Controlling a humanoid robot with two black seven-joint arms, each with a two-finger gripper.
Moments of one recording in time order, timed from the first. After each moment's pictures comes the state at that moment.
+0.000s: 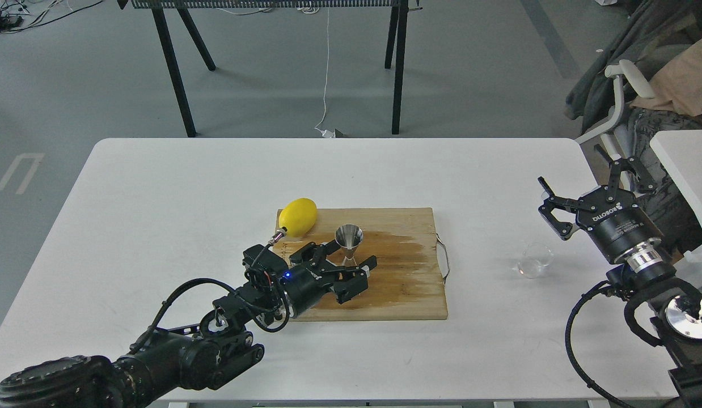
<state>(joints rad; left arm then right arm) -0.55 -0.04 -0.31 -0.56 1.78 0.49 -0.49 0.14 -0.37 1.36 1.12 0.10 0.49 -0.11</state>
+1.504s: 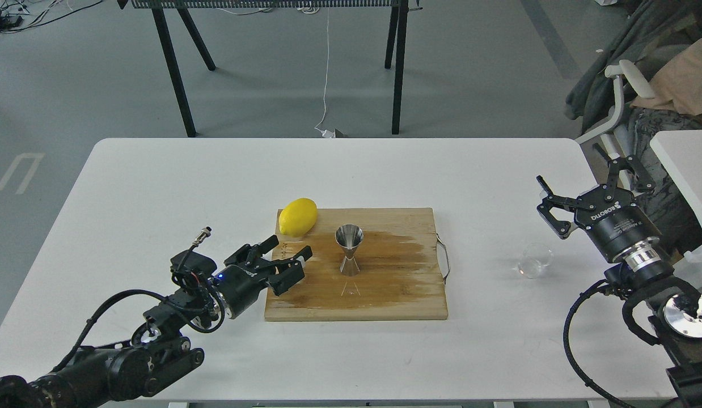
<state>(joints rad) -0.45 0.26 -0.36 -0.75 1.62 0.49 -0.49 0.15 -0.37 1.36 1.12 0.10 0.49 -0.11</state>
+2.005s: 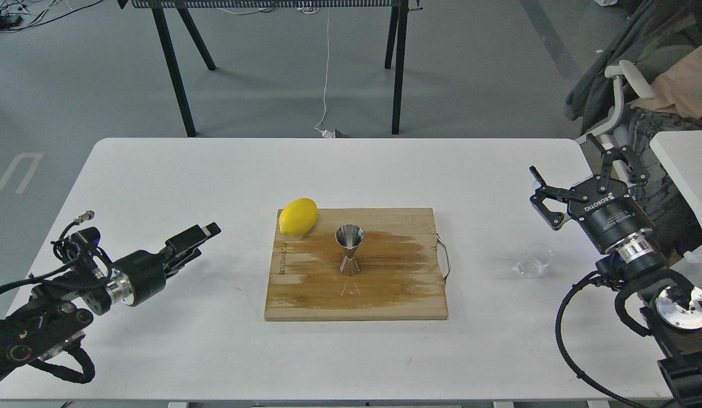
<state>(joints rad) -0.44 0.65 -0.51 -0.94 0.98 -0.31 -0.49 0.17 -0.34 1.35 1.13 0.12 0.49 -0.12</state>
